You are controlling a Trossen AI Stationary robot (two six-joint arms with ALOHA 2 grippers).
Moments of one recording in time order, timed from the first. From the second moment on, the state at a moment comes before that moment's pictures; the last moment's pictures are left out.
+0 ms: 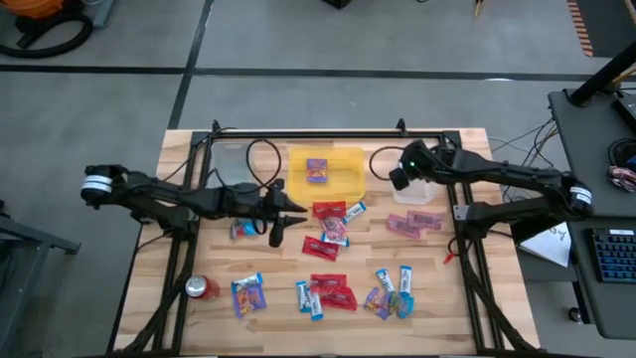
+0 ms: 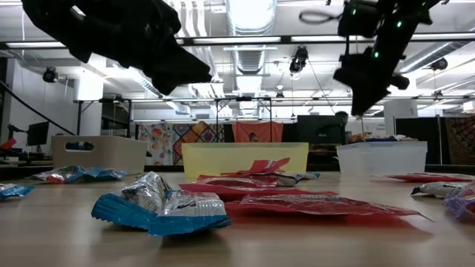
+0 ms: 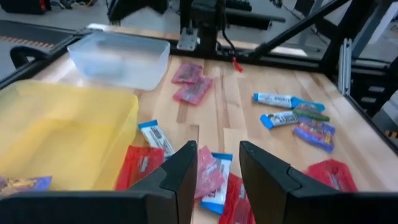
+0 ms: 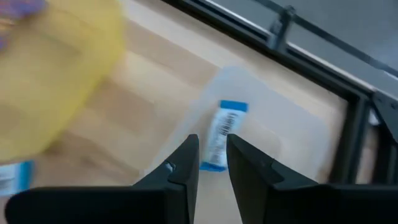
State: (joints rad) left arm 0.00 1.28 0.54 0.44 0.01 -0.12; right arm -0.40 1.10 0.80 -0.74 0.43 0.49
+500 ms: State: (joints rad) left arm -0.14 1.39 0.54 0.44 0.02 0.08; right arm -0.04 1.05 0.81 -0.63 0.38 0.53
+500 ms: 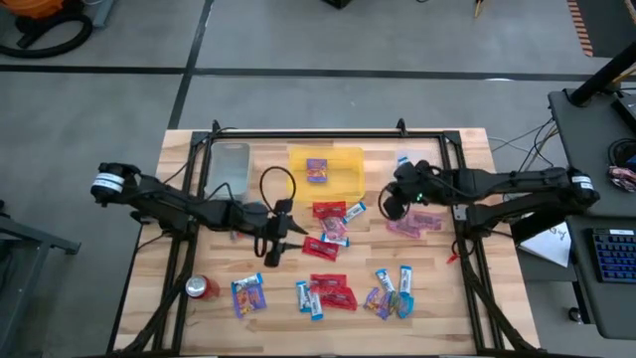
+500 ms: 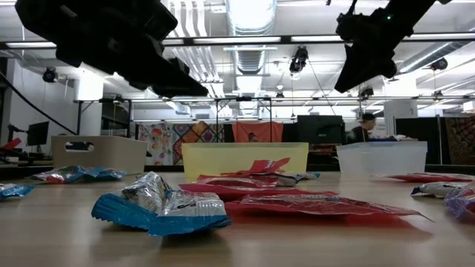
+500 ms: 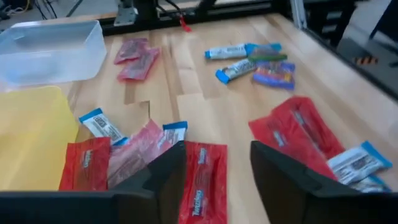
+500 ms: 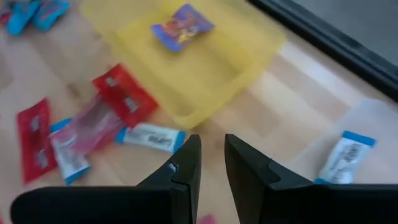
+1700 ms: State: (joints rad) left arm -0.16 1.83 0.55 0.78 -0.12 0.07; right arm 0.09 1.05 0.80 -0.63 0.39 0.59
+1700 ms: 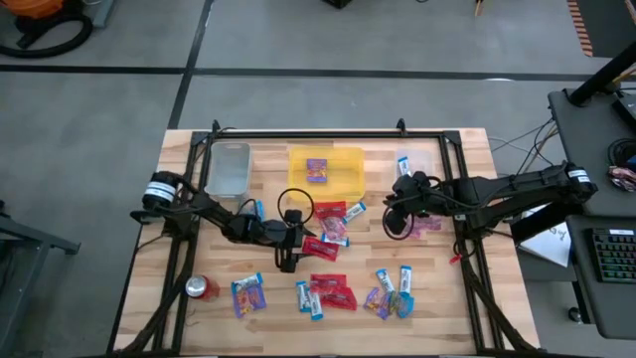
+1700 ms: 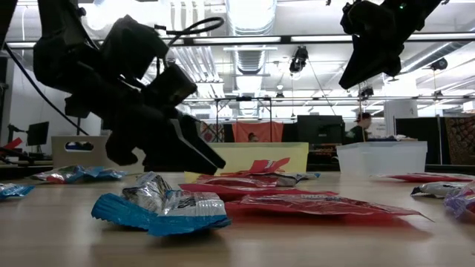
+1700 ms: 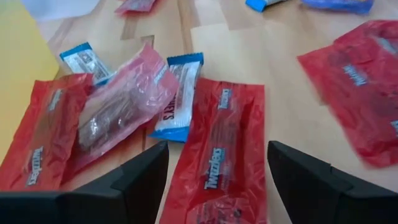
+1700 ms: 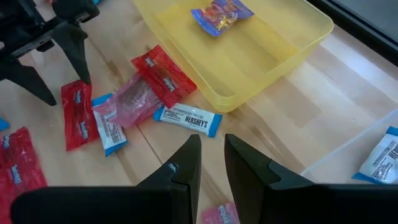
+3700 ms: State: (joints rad) left arm -0.14 1.29 0.56 0.20 -0.33 -0.02; right arm 0.09 1.05 0.79 -0.62 0.39 0.59
